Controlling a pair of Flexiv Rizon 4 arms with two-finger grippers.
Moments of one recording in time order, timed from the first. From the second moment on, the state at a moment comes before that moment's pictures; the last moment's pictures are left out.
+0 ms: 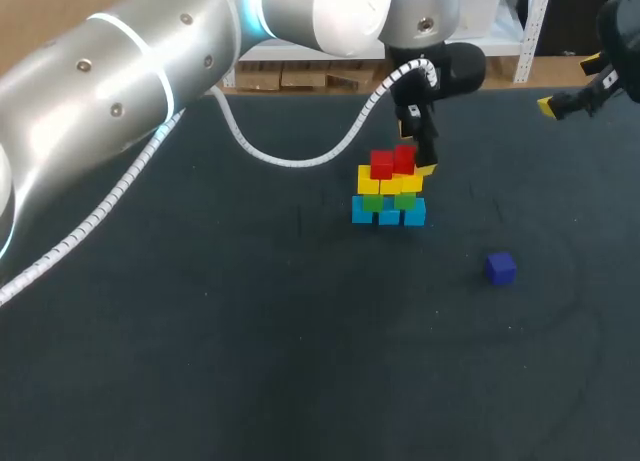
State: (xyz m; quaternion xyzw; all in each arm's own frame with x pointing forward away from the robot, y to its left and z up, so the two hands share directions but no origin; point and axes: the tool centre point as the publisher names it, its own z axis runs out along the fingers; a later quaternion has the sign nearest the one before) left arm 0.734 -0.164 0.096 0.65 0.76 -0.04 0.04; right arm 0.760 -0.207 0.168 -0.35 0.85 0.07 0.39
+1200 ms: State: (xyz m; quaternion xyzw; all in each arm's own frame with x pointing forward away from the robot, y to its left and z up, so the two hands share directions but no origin) left arm 0.744 -0.092 0.187 0.60 0.78 0.04 0.15; right arm 0.760 -0.207 0.168 -0.35 0.85 0.07 0.39
